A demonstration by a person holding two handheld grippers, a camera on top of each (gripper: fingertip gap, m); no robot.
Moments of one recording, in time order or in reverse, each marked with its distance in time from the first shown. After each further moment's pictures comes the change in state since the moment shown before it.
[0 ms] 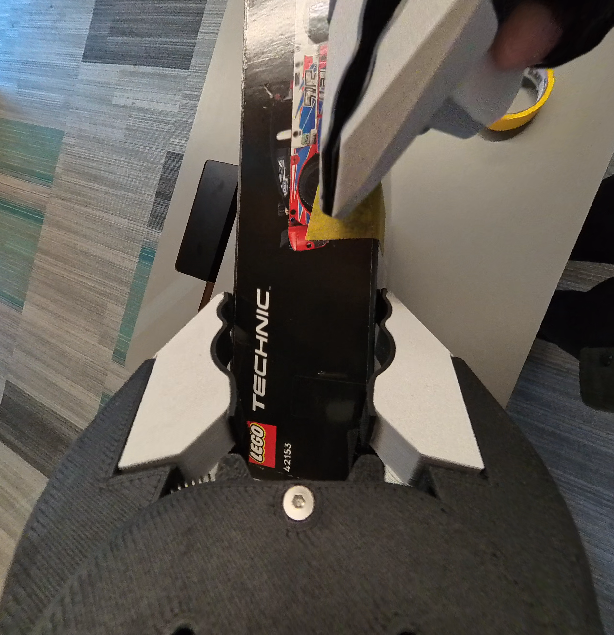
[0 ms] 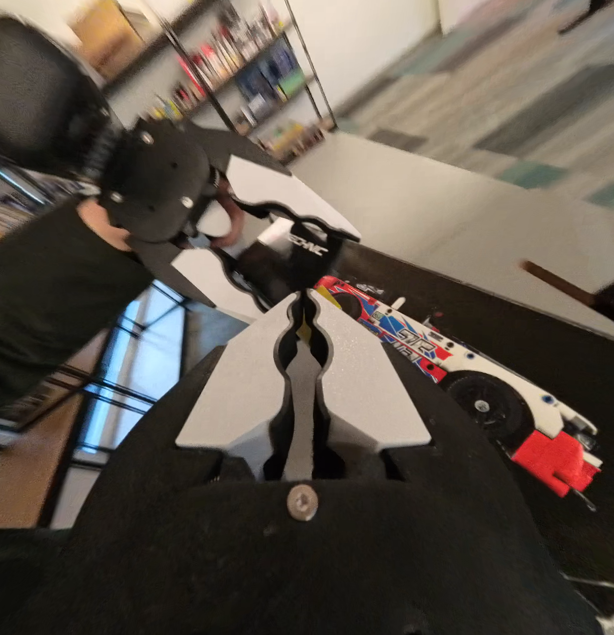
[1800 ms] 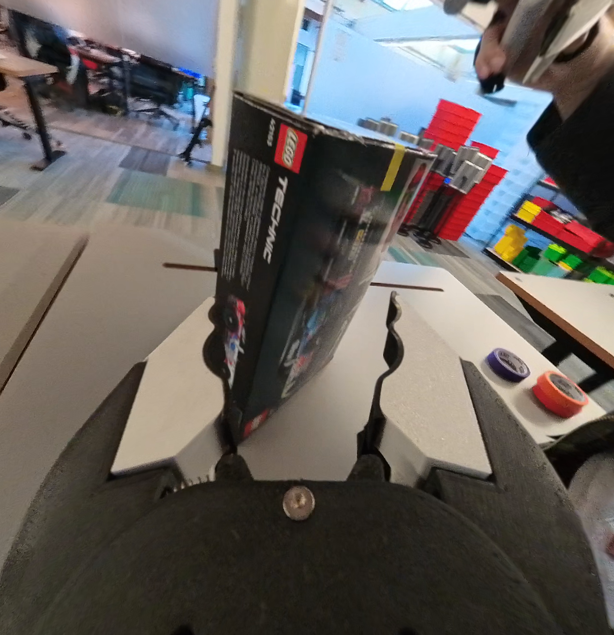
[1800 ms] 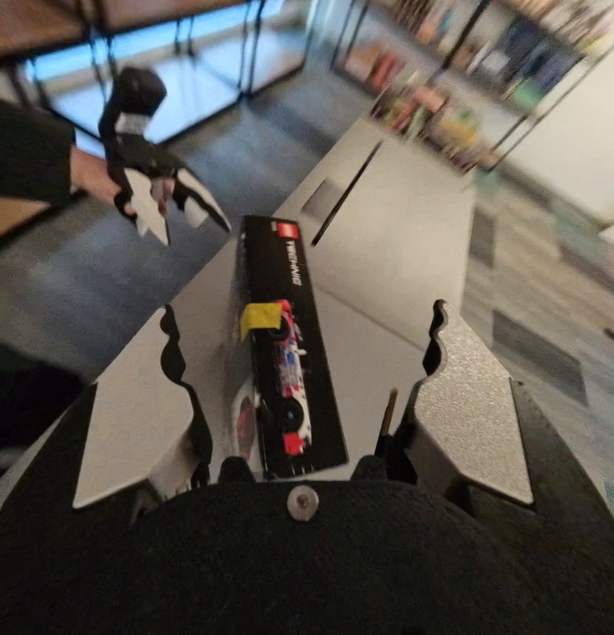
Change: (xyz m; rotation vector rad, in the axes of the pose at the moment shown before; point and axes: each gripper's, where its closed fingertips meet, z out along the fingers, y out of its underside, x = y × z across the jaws) left arm 0.132 0.069 -0.051 0.764 -0.548 -0.973; right arm -0.022 -0.067 -0.072 -0.233 -0.430 -1.028
